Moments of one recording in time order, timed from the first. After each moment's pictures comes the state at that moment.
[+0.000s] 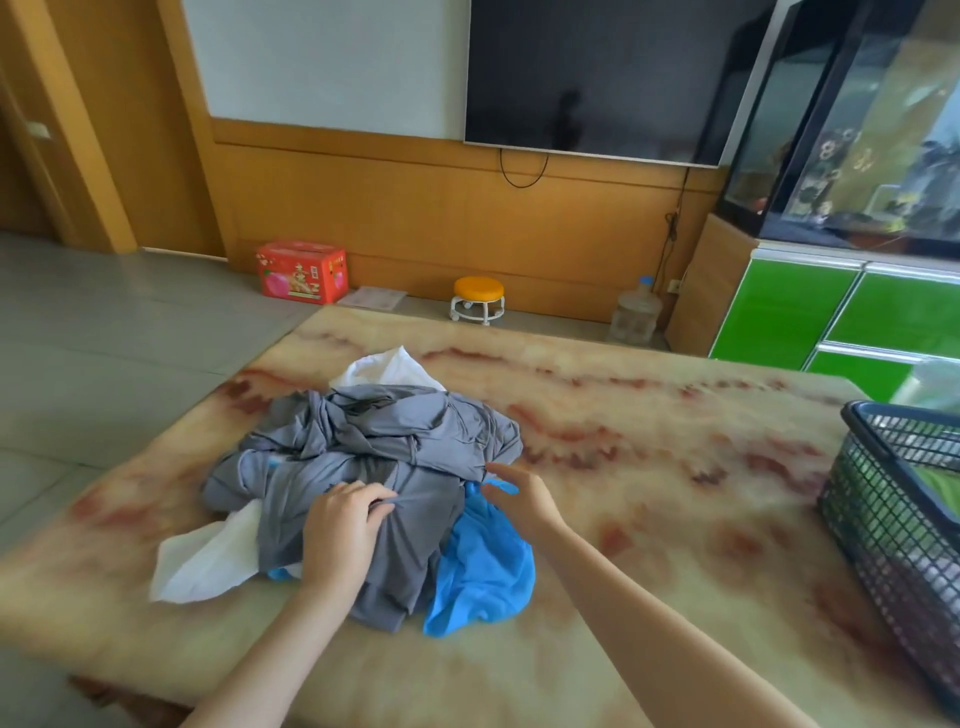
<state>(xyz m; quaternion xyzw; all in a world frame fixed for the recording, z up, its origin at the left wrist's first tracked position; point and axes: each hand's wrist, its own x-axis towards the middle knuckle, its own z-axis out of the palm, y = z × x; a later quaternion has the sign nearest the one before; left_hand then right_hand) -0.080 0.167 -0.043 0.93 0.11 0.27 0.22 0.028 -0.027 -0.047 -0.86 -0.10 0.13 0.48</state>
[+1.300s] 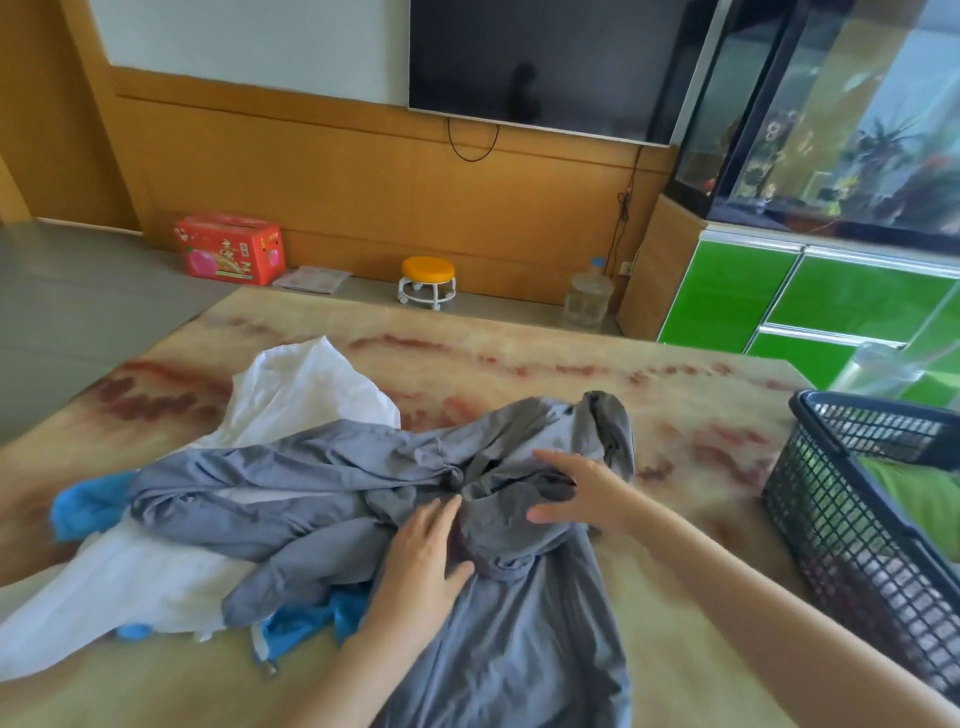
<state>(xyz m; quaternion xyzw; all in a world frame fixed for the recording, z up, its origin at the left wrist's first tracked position) -0.028 0.036 -0.063 0.95 0.00 0.02 0.30 0.094 -0.170 -0.018 -0.93 -0.19 0.20 0.25</state>
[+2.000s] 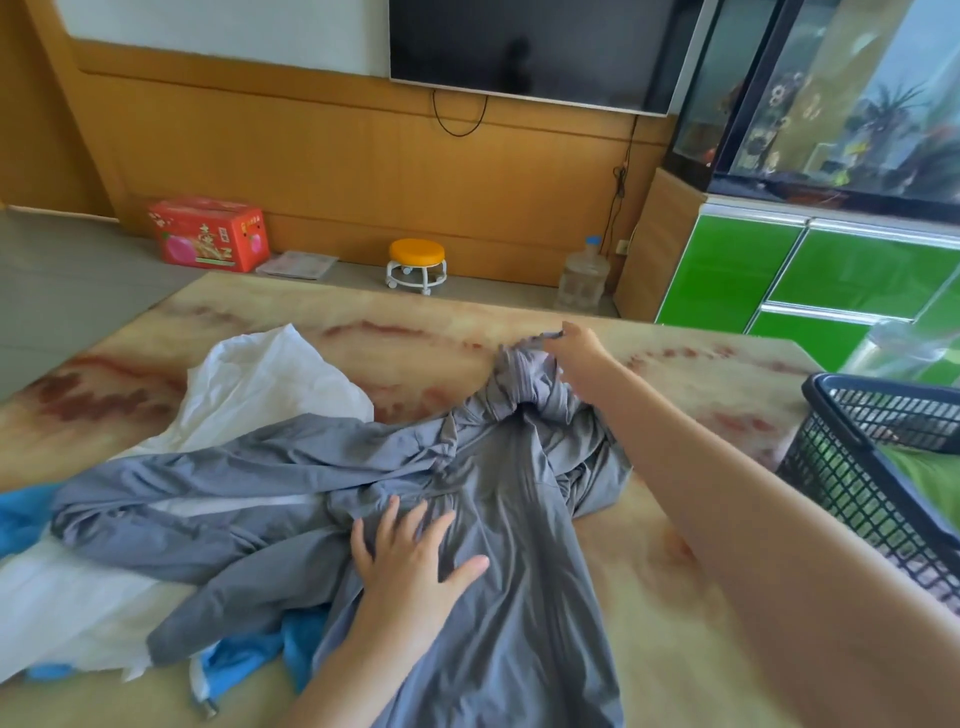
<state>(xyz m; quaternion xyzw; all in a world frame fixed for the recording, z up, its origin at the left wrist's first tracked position) -0.004 0.013 -0.070 0.98 0.07 -0.04 0.17 0.205 -0.131 0.049 -0.82 0.05 0.07 0.57</state>
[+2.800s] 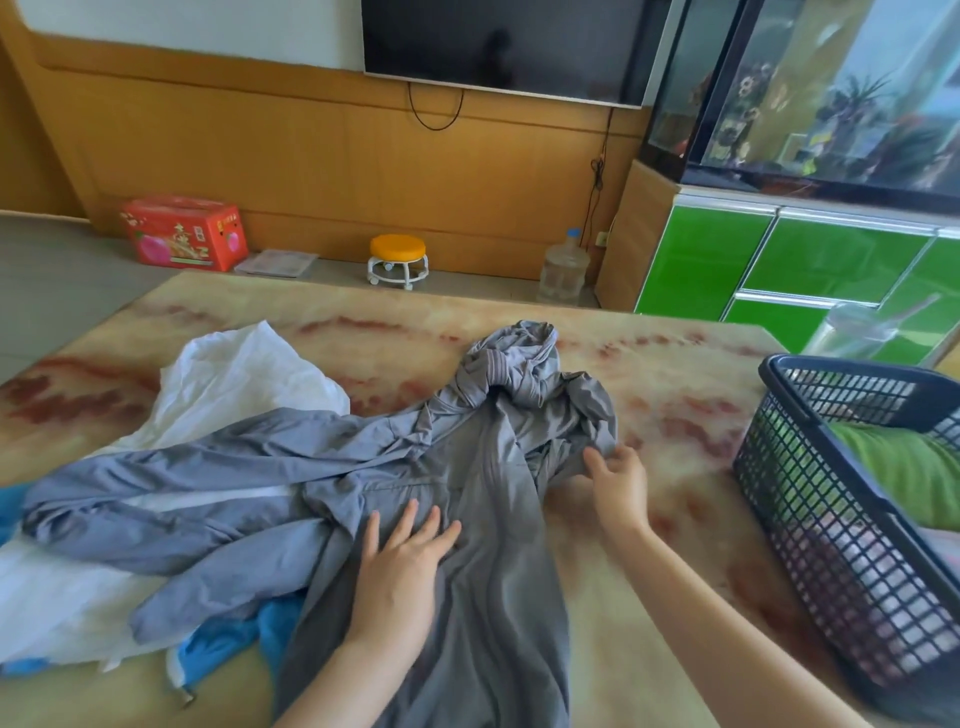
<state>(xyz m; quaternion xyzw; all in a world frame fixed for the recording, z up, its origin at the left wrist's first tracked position) -0.014 -0.005 -0.084 0.99 -0.05 0.02 0.09 0.107 -0.211 -0.075 -0.78 0.18 -0.09 0.59</state>
